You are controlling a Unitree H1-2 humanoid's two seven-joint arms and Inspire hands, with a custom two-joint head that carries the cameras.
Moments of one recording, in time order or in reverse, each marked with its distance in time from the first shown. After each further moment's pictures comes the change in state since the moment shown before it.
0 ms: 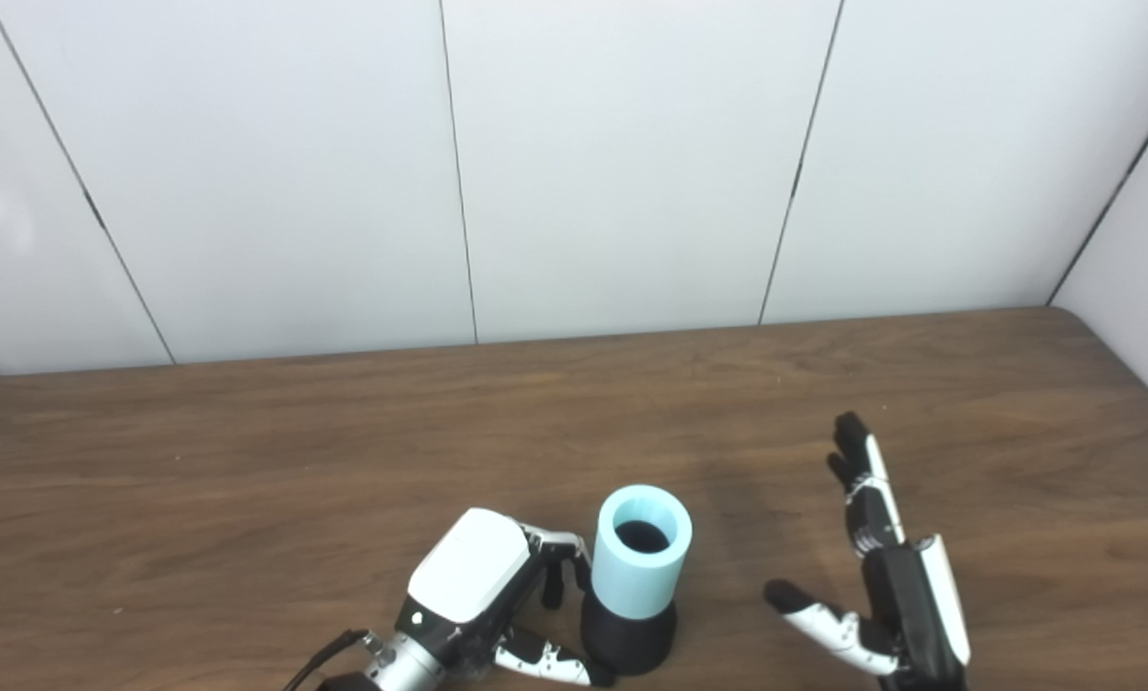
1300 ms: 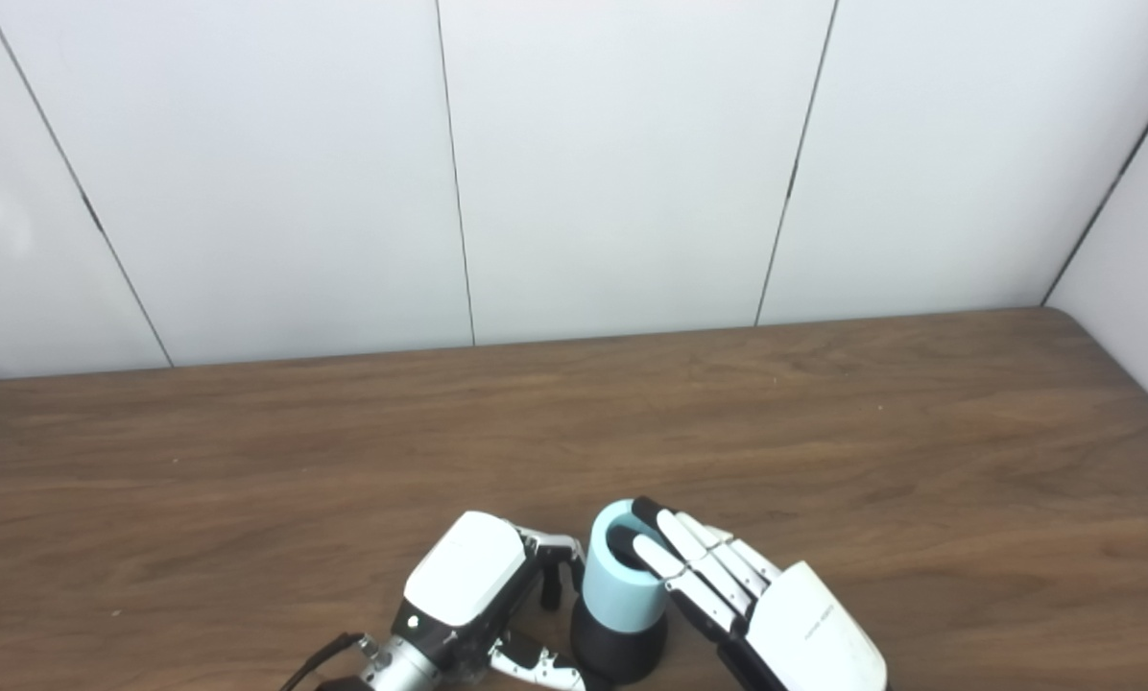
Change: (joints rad) left arm 0.004 0.005 -0.003 -0.002 -0.008 -0.001 0.001; right arm 0.047 -0.080 0.210 -0.287 -0.732 0.174 0.193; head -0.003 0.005
